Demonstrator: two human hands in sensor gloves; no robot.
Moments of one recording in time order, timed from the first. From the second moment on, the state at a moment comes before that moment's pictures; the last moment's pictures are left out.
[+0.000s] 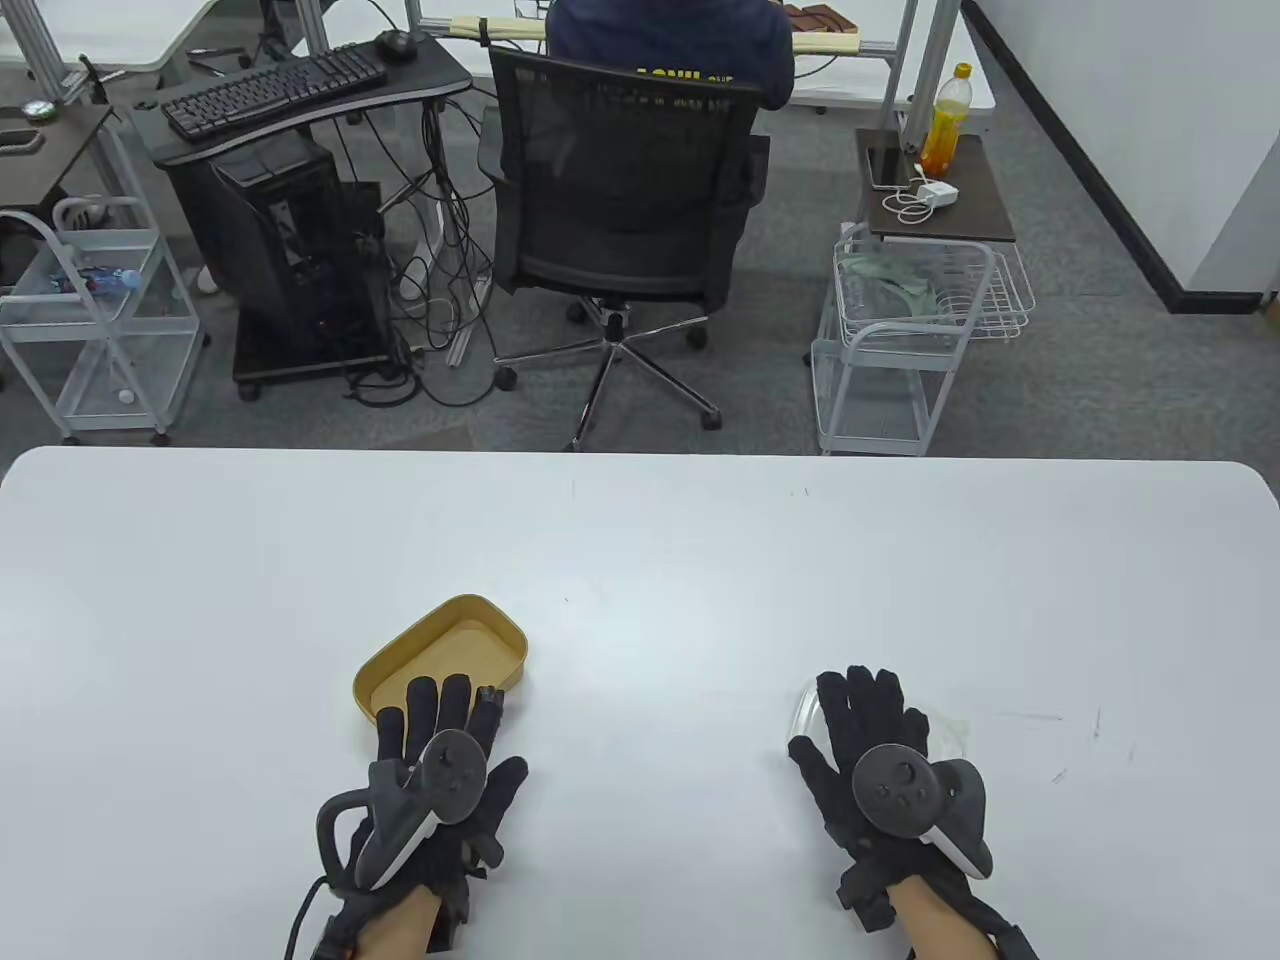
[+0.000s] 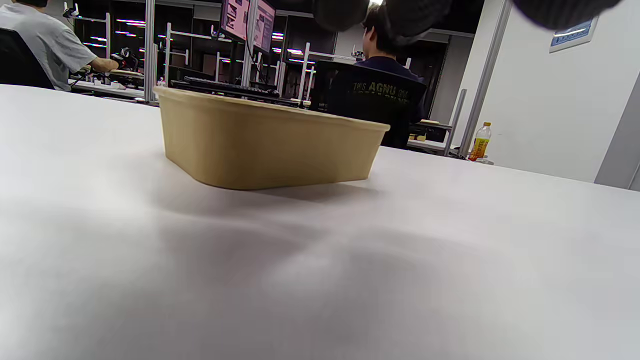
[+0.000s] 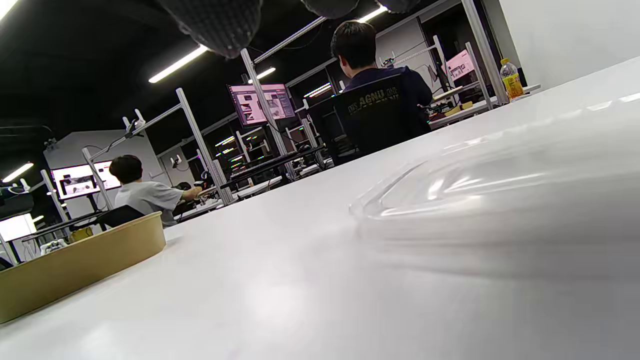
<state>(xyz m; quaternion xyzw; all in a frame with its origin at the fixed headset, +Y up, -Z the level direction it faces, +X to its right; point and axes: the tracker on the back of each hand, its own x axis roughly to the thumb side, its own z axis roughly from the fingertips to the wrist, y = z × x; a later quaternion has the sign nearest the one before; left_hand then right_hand) -0.203 -0.731 -0.305 0.00 0.06 0.07 1.00 0.198 -0.736 -0.316 0.11 -0.07 0.97 0.22</state>
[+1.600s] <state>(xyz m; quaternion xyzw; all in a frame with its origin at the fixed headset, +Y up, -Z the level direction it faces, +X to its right) -0.277 -0.728 -0.359 -0.05 0.38 0.05 0.92 0.212 -0.722 -0.310 0.09 -0.10 0.96 0.24</state>
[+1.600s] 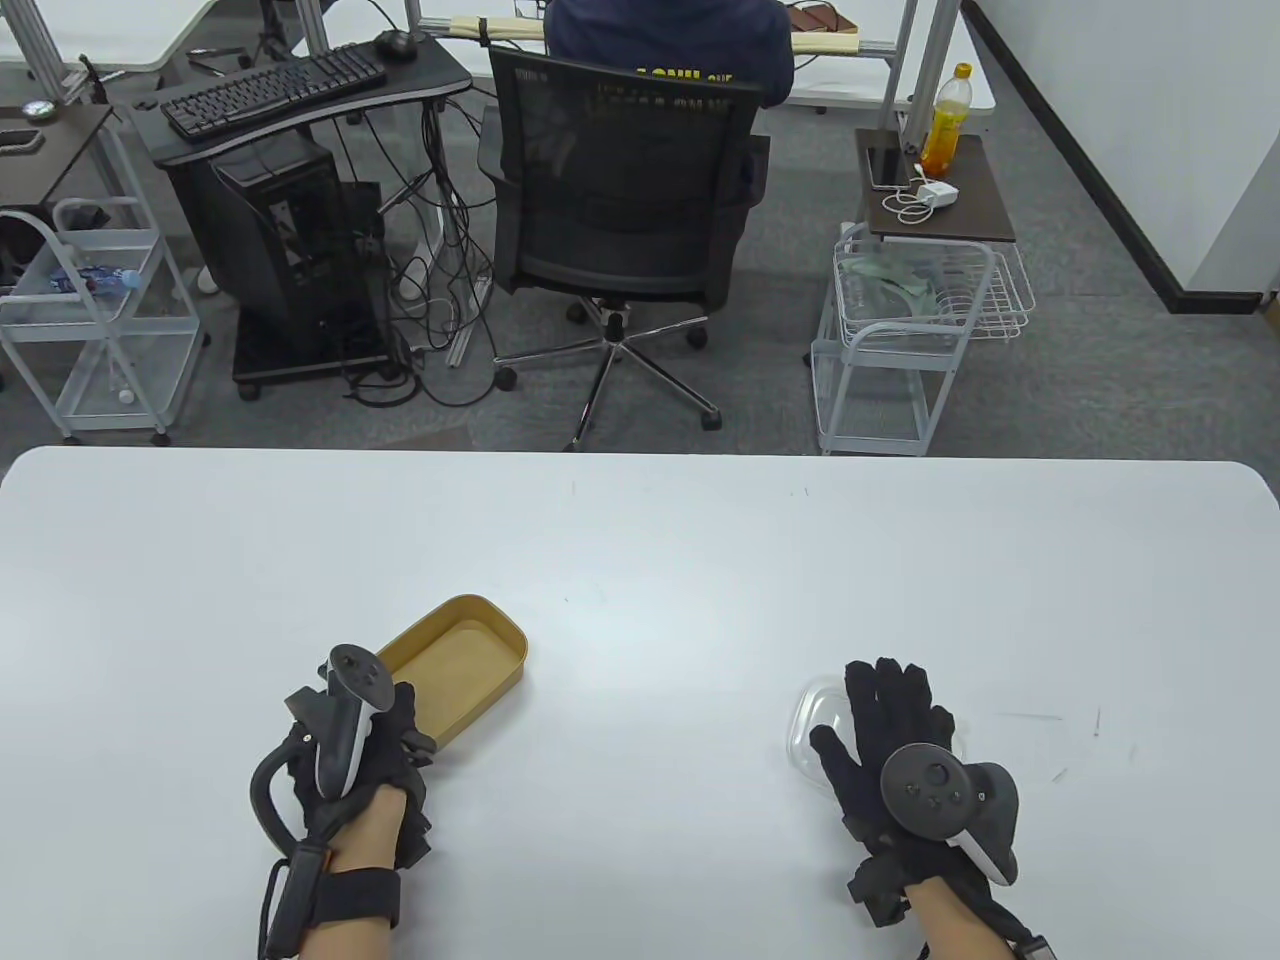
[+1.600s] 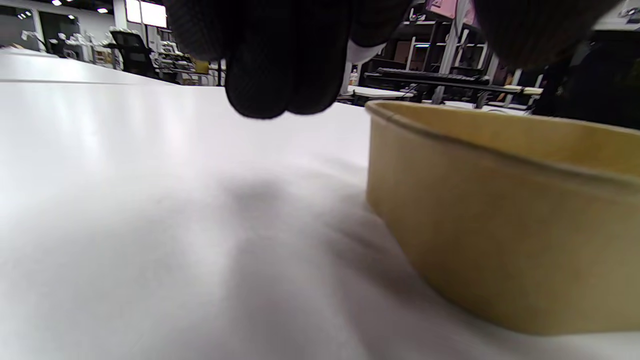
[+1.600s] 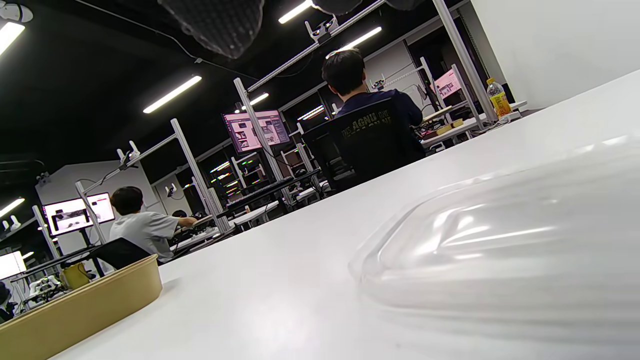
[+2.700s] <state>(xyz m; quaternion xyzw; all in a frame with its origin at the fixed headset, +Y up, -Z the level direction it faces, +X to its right) -0.181 -0.725 -0.356 -0.03 0.22 0.11 0.97 0.214 -0.722 -0.312 0.08 -0.09 0.96 0.25</state>
